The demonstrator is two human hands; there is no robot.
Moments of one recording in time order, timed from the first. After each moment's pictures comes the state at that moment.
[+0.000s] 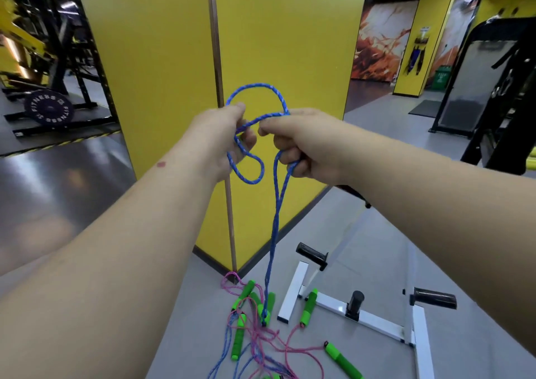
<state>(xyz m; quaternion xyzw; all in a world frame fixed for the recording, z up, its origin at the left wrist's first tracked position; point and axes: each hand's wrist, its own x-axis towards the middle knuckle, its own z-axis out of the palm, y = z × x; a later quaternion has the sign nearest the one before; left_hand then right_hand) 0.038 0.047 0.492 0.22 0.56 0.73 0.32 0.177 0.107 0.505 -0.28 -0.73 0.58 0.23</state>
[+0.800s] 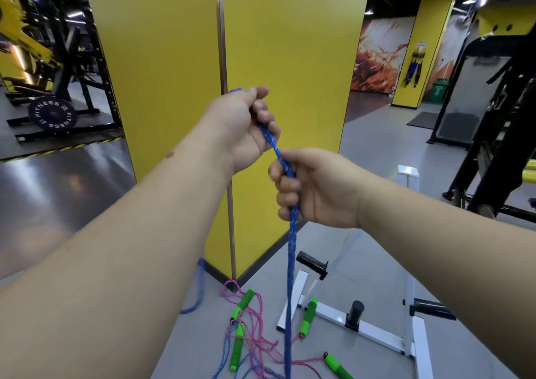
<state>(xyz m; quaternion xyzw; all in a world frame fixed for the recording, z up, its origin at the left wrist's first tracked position) 0.058 0.038 0.523 0.27 0.38 0.77 0.44 0.198 0.090 0.479 -0.20 -0.63 0.74 0.11</state>
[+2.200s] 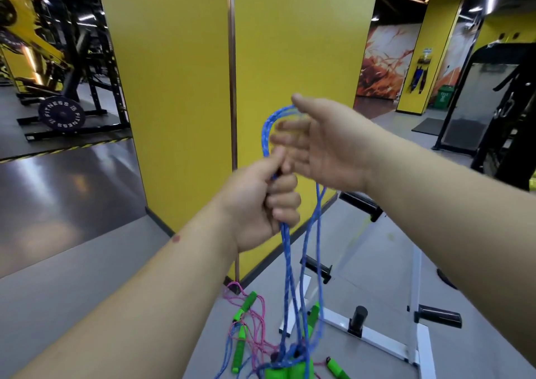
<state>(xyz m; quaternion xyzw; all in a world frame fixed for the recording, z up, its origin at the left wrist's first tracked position) 0.084 -0.012 0.456 0.33 0.35 0.65 0.59 0.185 0.085 0.525 -0.21 -0.61 0.73 0.21</state>
